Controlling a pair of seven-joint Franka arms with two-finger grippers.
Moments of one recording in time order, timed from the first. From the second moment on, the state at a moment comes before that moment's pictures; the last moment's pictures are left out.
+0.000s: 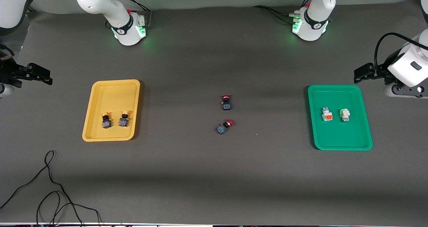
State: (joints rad) left arm -0.02 0.03 -0.04 -1.60 0.00 1.52 0.00; right arm 1.28 0.50 -1.69 -1.49 0.39 1.39 -0.45
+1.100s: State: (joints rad) left arm -0.02 0.03 -0.04 -1.60 0.00 1.51 0.00; right arm 1.03 0.41 -1.40 -1.45 0.37 1.39 -0.34
